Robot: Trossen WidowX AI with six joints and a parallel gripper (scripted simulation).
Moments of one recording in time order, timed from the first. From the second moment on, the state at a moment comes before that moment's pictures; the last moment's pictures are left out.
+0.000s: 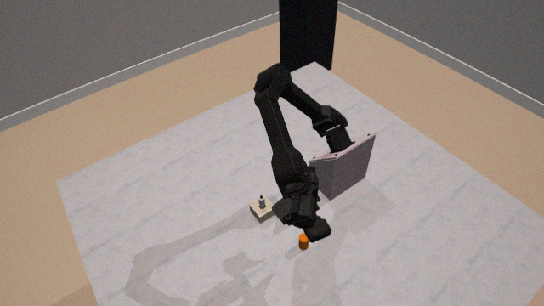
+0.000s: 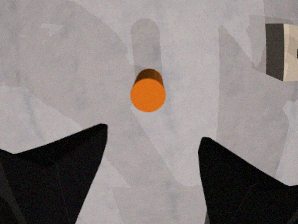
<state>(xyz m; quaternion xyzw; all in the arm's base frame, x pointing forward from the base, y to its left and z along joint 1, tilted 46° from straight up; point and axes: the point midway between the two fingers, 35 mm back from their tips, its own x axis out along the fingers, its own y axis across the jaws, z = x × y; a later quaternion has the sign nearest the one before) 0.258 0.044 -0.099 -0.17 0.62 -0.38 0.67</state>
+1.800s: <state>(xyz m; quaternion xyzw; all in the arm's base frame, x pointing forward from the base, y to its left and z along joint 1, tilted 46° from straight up) 0.259 -0.023 -0.170 -0.15 0.61 -0.39 0.68</state>
